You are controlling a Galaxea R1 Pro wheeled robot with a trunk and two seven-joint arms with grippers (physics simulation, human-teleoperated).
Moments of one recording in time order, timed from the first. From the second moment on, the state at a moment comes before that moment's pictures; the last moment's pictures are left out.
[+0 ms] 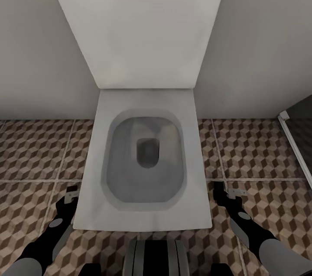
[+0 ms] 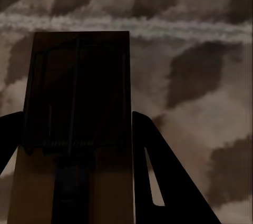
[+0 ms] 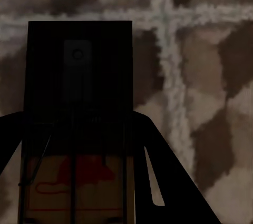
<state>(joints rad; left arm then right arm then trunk) -0.53 0.20 -0.01 -0.58 0.17 -0.14 0.12 -0.67 -0.20 0.39 -0.36 -0.49 -0.23 -0.12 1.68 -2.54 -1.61</state>
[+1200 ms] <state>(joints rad) -0.53 0.19 -0.01 -0.58 0.17 -0.14 0.12 -0.67 -0.20 0.39 -0.36 -0.49 -0.36 -0.11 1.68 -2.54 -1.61</state>
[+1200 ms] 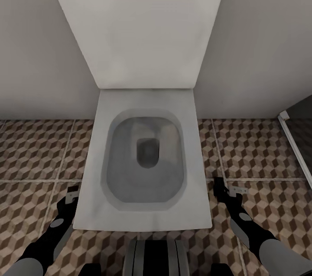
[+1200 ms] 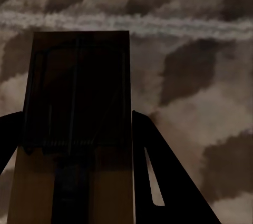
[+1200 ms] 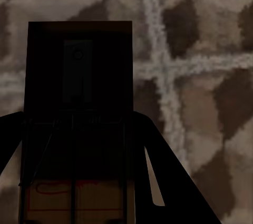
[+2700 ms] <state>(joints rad) -0.53 0.19 -0.01 -0.58 0.17 -0.15 0.12 -0.67 -0.20 0.39 -0.36 -0.49 -0.36 -0.11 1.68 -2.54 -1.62</state>
